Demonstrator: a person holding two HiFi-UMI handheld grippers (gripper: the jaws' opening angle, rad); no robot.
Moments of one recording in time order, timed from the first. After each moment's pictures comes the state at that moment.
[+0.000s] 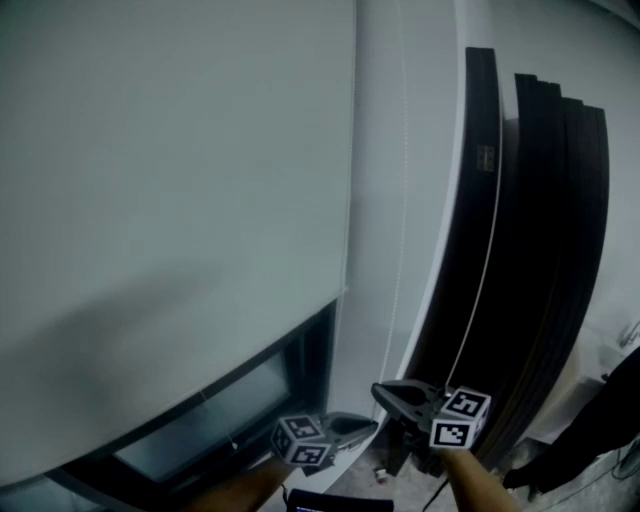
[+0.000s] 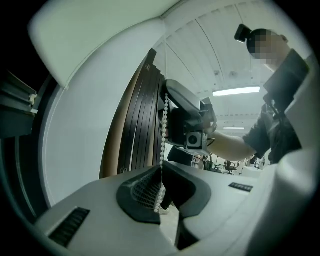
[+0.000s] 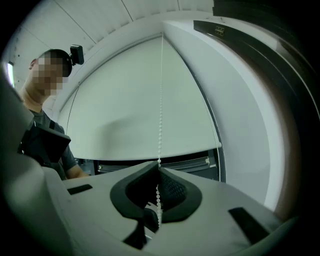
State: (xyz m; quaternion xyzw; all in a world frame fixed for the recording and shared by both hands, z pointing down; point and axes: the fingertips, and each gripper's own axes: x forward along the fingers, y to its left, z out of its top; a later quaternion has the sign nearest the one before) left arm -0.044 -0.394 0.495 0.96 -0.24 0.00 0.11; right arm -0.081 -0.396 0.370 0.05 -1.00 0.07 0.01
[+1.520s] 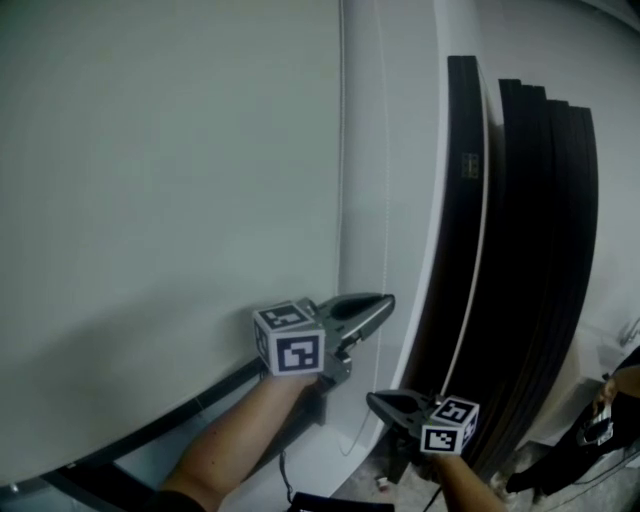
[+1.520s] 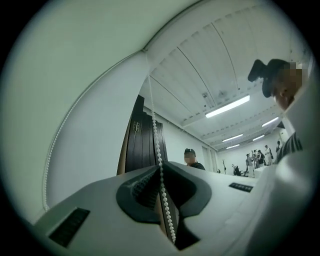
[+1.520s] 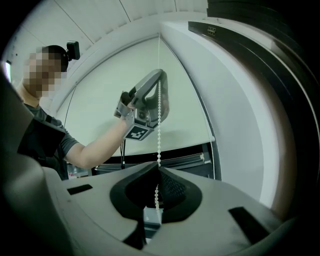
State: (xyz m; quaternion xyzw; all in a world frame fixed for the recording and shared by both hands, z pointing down) left arm -0.068 -0.452 0.196 0.96 -0.24 -0.14 -0.02; right arm -0.074 -0.410 0.391 0.07 -0.99 0.08 0.00
